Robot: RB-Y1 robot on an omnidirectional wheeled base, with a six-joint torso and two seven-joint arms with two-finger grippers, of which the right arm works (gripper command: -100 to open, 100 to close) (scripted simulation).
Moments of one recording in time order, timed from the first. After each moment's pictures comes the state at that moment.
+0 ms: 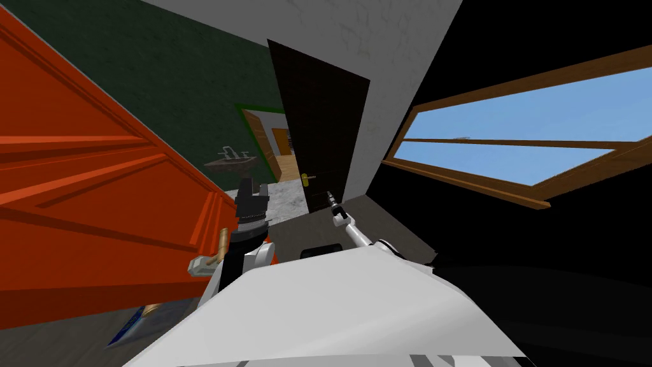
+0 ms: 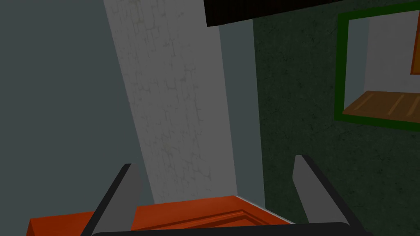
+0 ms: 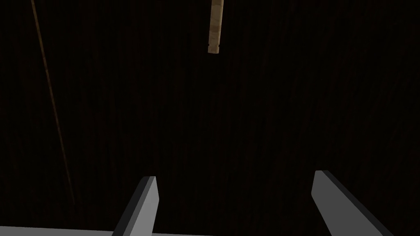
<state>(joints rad) -0.26 -0.09 0.29 -1.02 -0.32 -0.35 0.26</state>
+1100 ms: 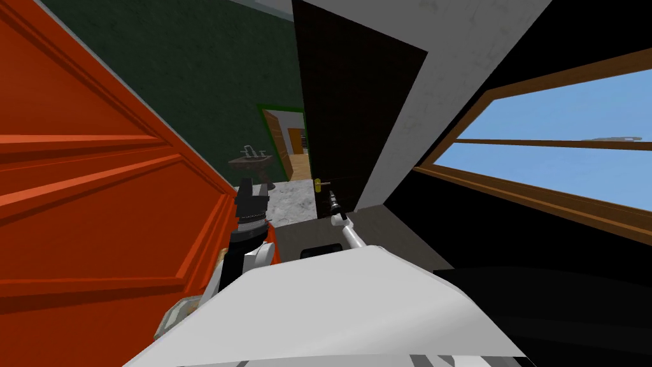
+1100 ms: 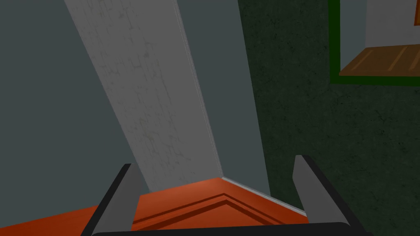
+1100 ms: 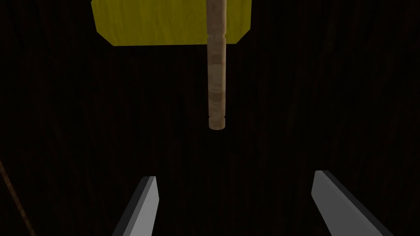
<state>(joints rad) -0.21 0.03 0.14 -1.05 -0.39 -0.34 0.38</state>
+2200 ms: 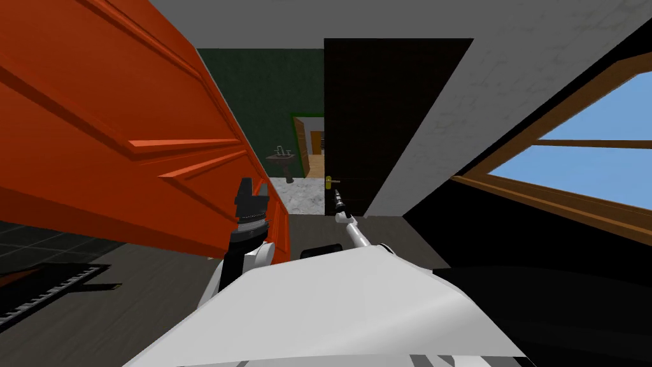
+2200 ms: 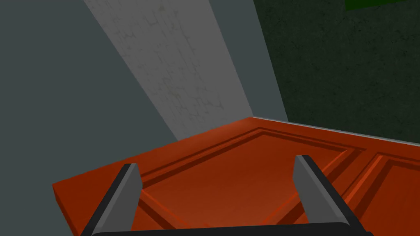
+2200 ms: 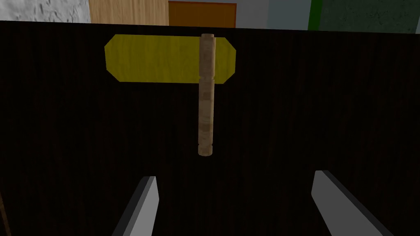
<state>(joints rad) -0.25 -0.02 0.06 -1.01 -0.41 -0.36 0.41</state>
